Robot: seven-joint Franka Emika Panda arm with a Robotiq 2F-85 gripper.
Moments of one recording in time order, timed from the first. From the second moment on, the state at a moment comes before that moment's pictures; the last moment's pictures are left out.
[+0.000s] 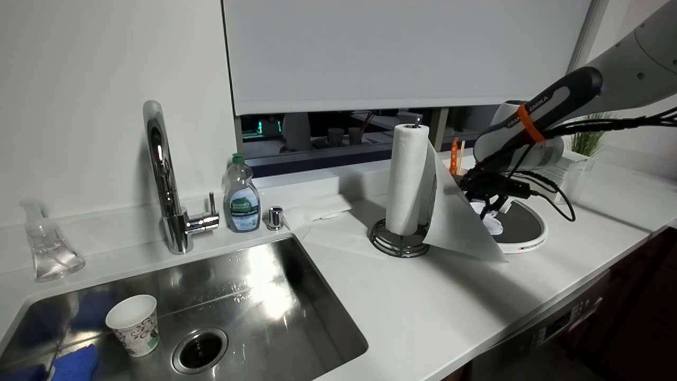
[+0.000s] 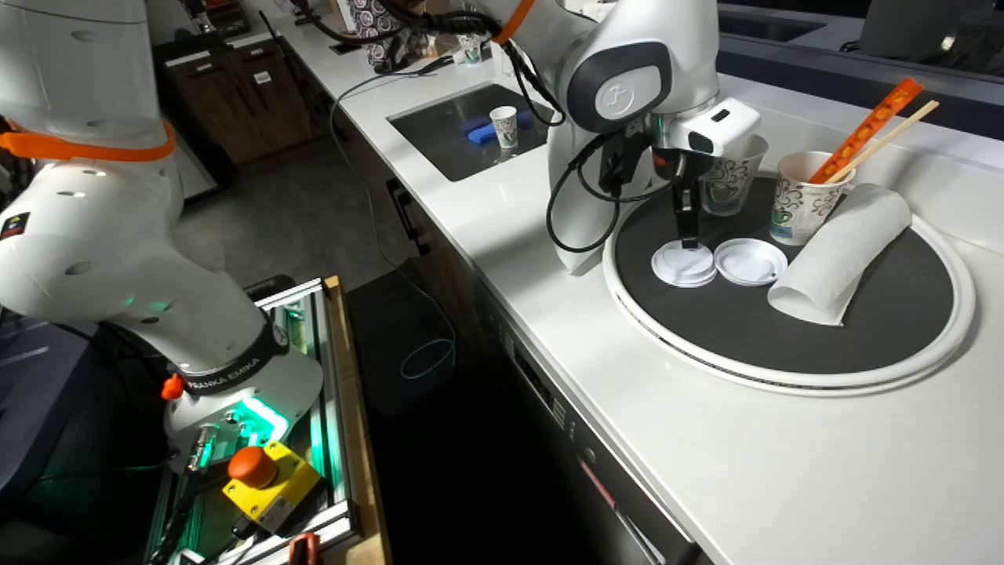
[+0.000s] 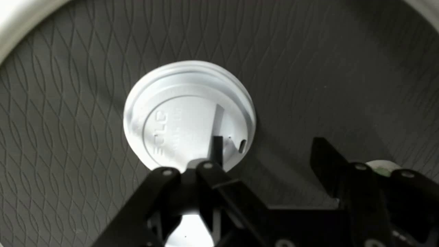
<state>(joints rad) -0.01 0.48 -0.16 -1.93 0.08 2.62 0.43</state>
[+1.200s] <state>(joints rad) 0.01 0.41 -0.19 -1.93 0.06 2.54 0.41</state>
